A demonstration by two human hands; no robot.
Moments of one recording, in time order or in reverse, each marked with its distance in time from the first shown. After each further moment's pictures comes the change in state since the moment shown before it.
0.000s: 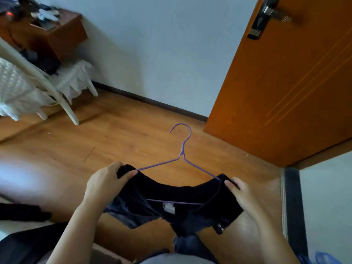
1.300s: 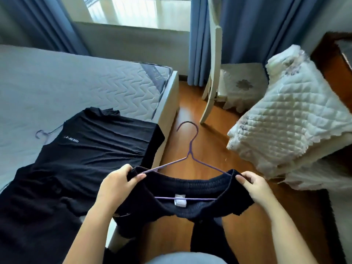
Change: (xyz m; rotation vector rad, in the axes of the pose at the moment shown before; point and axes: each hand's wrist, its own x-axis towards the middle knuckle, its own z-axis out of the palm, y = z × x) left_hand 0.175 -0.538 -0.263 -0.358 0.660 -1.317; right_hand 0.277 -0.724 0.701 -0.656 -1.035 -0.810
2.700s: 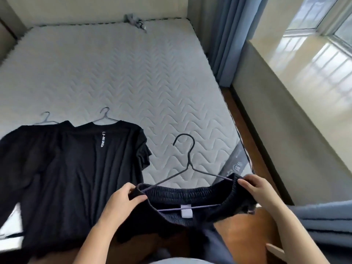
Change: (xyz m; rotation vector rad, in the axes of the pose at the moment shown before) left_hand 0.480 0.085 -0.022 -0.585 0.433 -1.063; right_hand 0.732 -0.491 0.112 -0.726 -0.799 -0.678
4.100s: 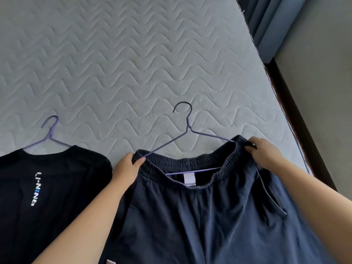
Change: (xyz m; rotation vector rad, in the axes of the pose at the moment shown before) left_hand 0.510 0.025 0.112 0.077 0.065 -0.193; right_hand 0.536 0.005 0.096 -0.350 -0.074 0.016
